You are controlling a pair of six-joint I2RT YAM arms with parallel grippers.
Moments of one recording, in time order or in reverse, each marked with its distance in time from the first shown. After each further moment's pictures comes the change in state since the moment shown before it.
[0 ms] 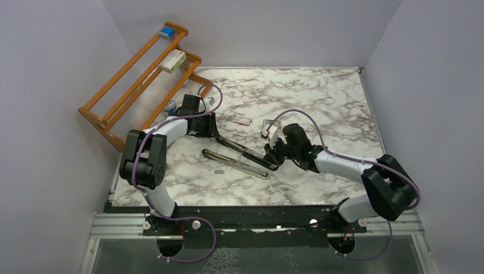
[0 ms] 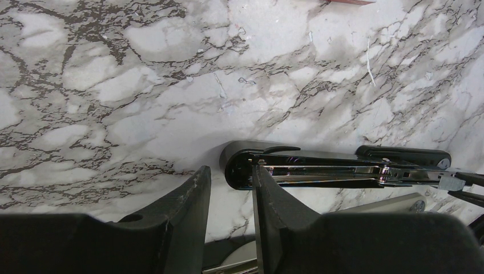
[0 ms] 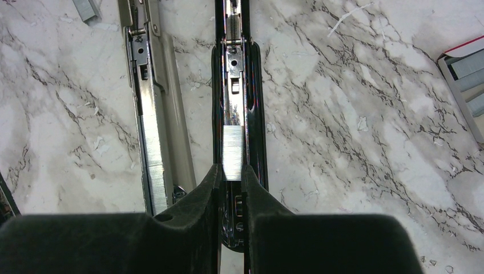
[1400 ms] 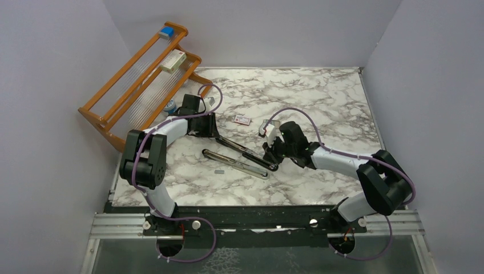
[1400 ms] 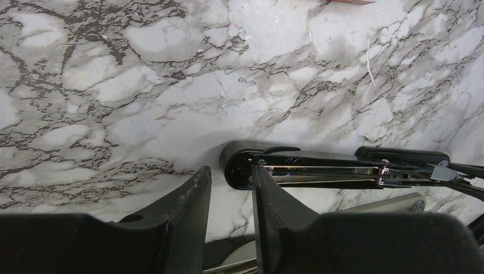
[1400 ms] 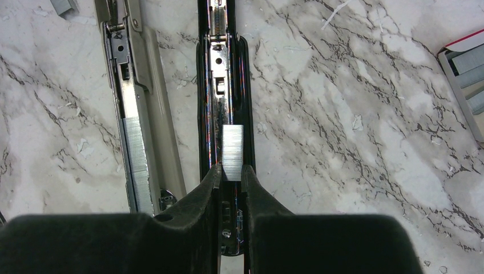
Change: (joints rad) left arm 0.000 0.001 0.002 -0.003 0.000 0.000; right arm 0.001 0.055 0.052 -0.051 0.029 -0.014
